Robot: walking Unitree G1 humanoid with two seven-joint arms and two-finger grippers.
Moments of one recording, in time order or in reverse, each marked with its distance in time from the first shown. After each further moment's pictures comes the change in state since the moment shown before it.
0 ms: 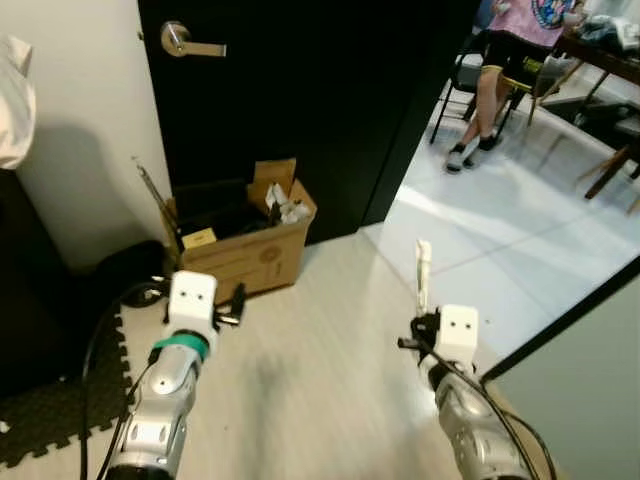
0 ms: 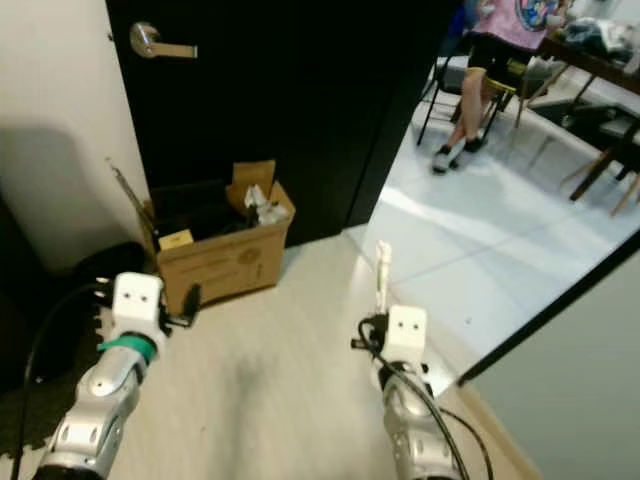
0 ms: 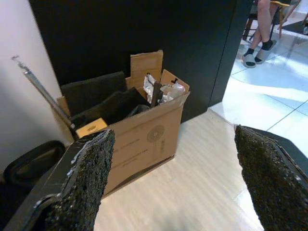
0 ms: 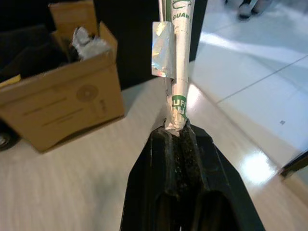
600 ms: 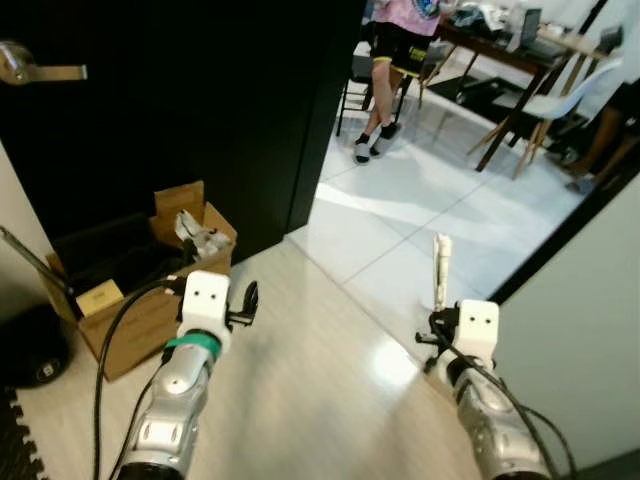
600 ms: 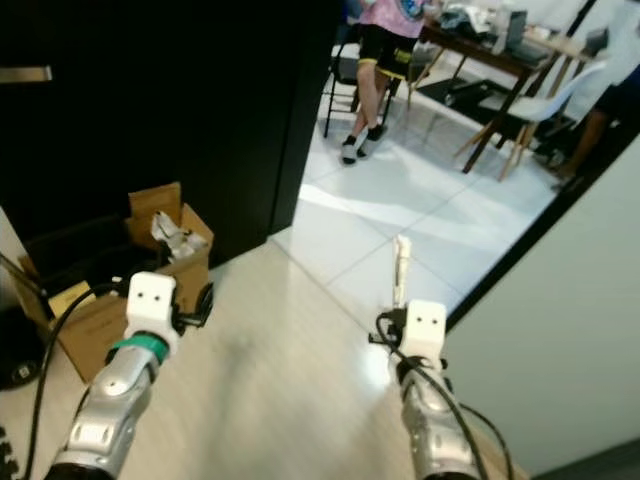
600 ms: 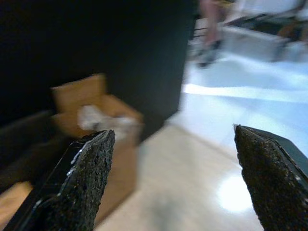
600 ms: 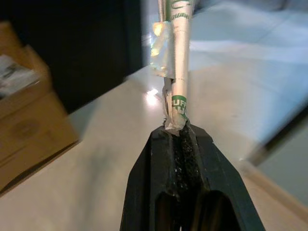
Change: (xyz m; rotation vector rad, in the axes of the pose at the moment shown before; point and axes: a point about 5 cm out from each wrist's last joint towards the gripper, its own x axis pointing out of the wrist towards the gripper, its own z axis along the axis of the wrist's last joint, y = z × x) left arm -0.001 0.007 -0.001 -0.001 -0.006 0.038; right arm 0.000 0.007 0.000 -0.009 0.016 0.036
